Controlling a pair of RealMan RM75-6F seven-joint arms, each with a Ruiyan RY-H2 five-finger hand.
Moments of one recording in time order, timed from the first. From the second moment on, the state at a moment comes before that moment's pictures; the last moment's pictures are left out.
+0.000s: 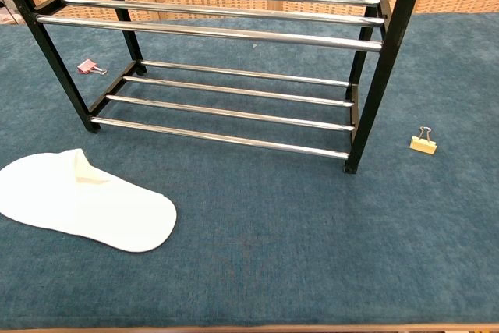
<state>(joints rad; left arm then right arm) -0.02 -0.89 0.07 -1.81 1.63 1.51 -0.17 -0.11 -0.93 0.06 -1.95 -1.43 1.62 -0.07</state>
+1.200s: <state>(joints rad) -0.42 -1.06 0.08 -1.80 1.93 1.01 -0.13 -0.11 -0.91 0.06 -1.95 -1.41 1.60 -0.05</state>
